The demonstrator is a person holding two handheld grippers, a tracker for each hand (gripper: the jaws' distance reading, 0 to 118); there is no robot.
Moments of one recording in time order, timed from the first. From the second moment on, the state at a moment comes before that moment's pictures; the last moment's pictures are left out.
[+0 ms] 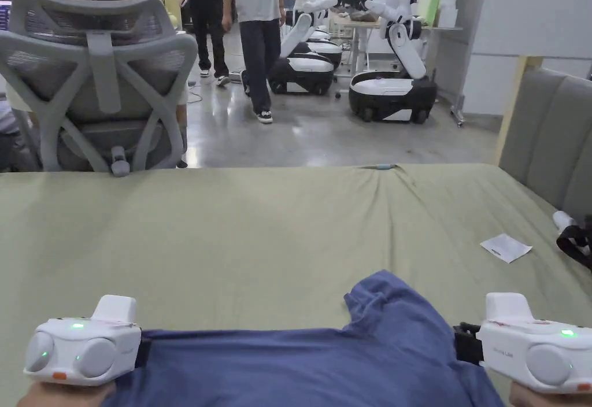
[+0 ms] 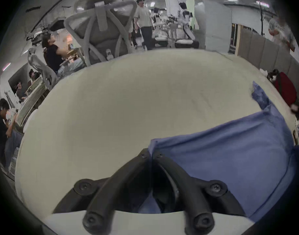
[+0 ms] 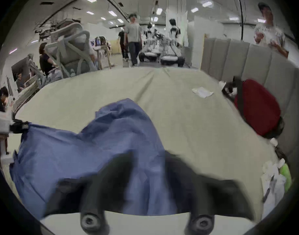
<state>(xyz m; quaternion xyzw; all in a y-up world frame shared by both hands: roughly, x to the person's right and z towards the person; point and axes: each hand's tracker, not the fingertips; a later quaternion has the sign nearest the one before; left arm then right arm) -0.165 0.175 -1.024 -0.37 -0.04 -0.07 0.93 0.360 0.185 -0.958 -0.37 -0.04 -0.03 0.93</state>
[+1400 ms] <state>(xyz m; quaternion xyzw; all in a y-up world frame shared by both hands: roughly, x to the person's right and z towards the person) -0.215 0.183 -0.746 -0.37 -0.07 -0.04 0.92 0.308 0.184 -0.712 -0.37 0.03 0.04 0.93</state>
